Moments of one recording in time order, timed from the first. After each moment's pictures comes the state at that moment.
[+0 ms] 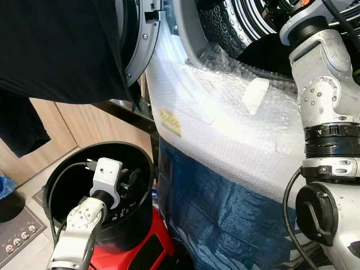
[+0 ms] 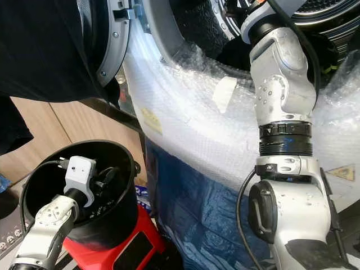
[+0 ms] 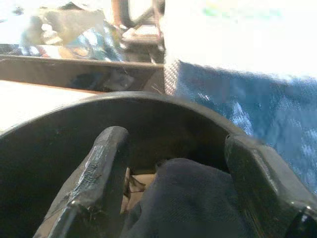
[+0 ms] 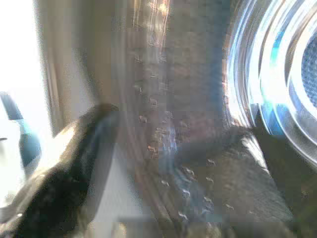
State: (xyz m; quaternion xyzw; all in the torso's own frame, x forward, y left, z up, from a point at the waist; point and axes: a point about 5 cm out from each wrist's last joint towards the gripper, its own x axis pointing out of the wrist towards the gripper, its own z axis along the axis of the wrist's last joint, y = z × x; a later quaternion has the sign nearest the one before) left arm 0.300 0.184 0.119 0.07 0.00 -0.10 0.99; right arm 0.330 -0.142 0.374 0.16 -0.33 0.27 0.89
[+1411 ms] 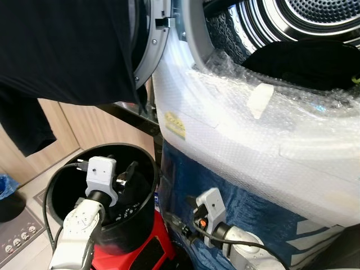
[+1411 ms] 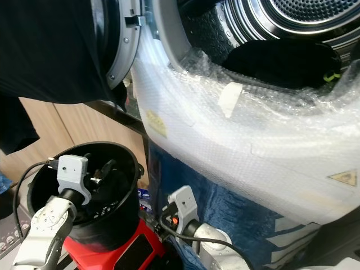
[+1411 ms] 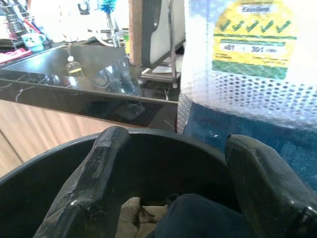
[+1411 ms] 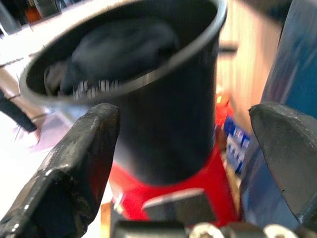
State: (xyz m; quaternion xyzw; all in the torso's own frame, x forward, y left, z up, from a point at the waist) left arm 0.295 0.187 0.132 0.05 -0.05 -0.07 0.99; right arm 0.270 -0.065 0.080 0.04 0.13 0.40 0.90
